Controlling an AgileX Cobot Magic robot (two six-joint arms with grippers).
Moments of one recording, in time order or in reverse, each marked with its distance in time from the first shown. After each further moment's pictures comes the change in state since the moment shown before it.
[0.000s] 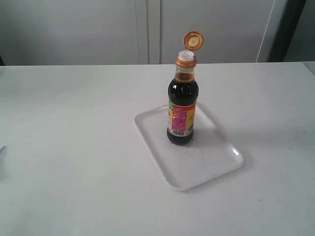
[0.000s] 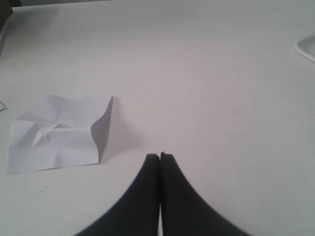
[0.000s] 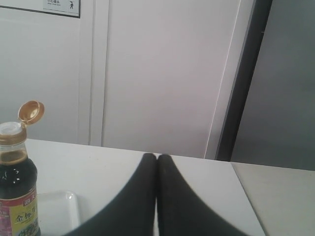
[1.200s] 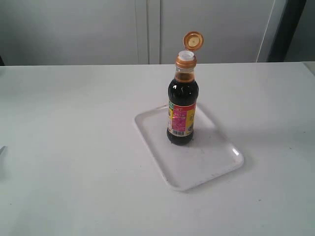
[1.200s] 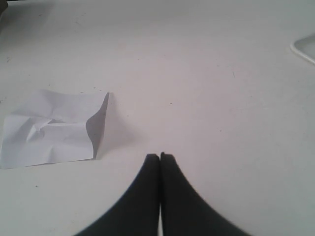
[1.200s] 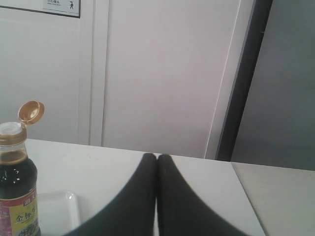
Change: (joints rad) left arm 0.000 0.000 0.000 -0.022 0.011 0.002; right arm 0.000 0.000 0.000 0.000 0.000 0.001
